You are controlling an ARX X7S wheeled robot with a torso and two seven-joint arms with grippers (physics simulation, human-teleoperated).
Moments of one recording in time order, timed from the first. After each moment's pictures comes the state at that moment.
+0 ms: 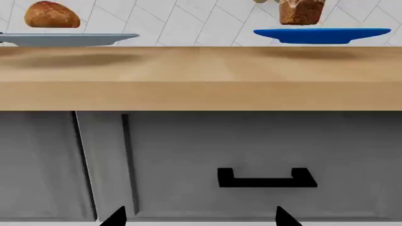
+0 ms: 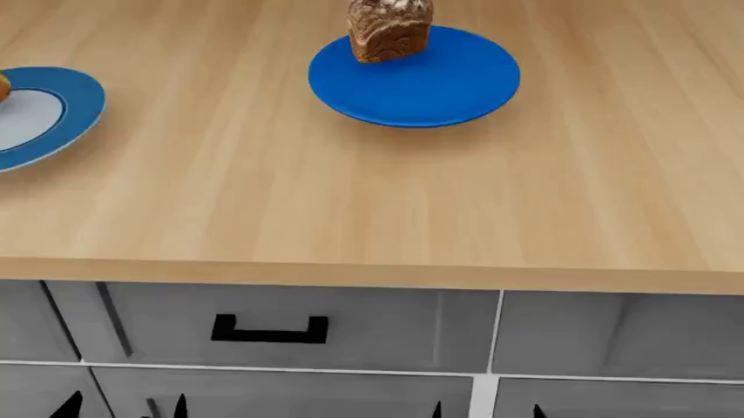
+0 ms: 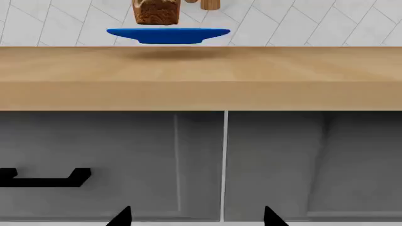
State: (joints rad) left arm 0.00 0.00 0.00 0.00 0.00 0.00 0.00; right arm 0.00 0.00 0.00 0.00 0.00 0.00 0.00
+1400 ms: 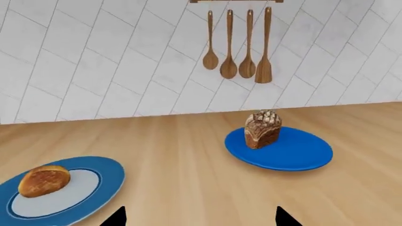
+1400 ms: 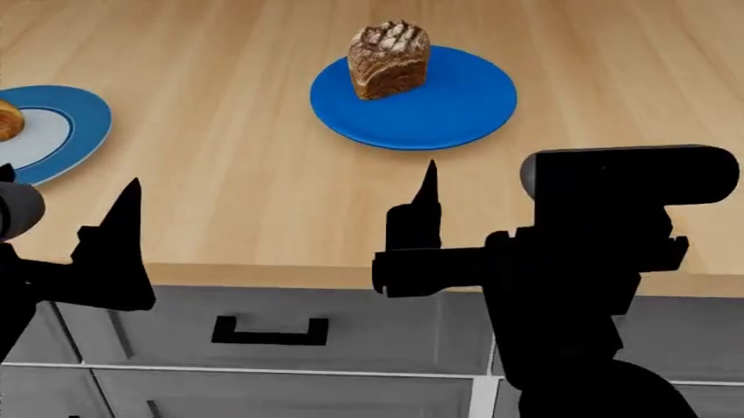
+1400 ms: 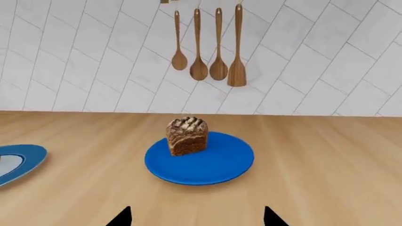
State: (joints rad) left arm -0.64 -0.17 -0.07 0.79 -0.41 -1.37 -0.13; right arm 0.69 0.11 0.06 -0.70 0.35 1.35 0.11
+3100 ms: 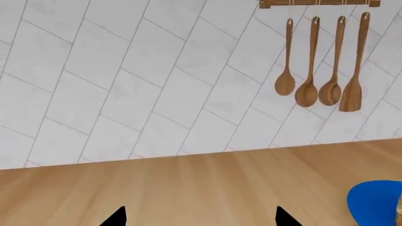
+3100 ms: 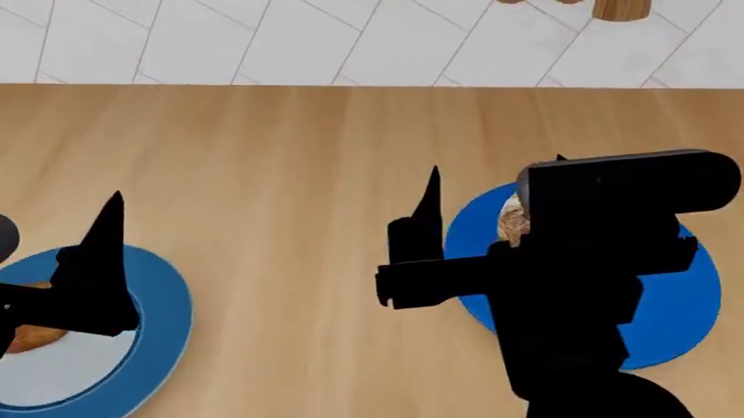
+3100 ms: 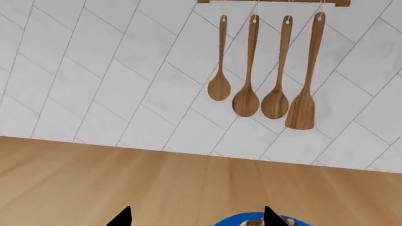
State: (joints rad) left arm -0.57 -0.20 -0.10 0.87 -0.49 -1.35 -0.18; right arm 0.67 0.18 0.02 -0.72 0.40 1.30 0.16
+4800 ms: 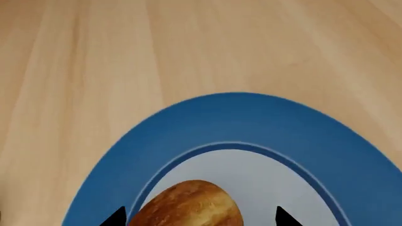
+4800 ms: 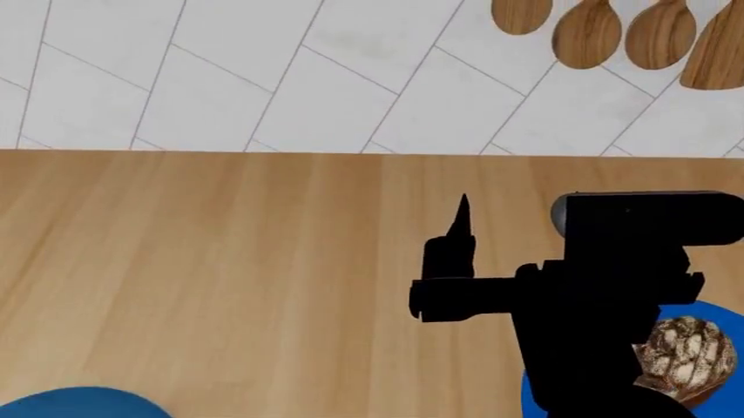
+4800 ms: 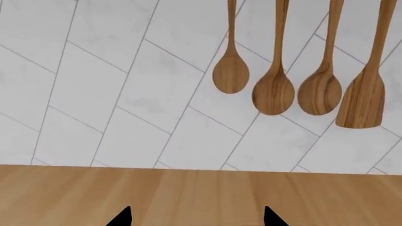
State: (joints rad) left arm -0.37 -0.81 0.02 0.70 -2.08 -1.34 -1.34; right arm 0.56 0.21 0.05 -0.57 0.42 1.11 0.14
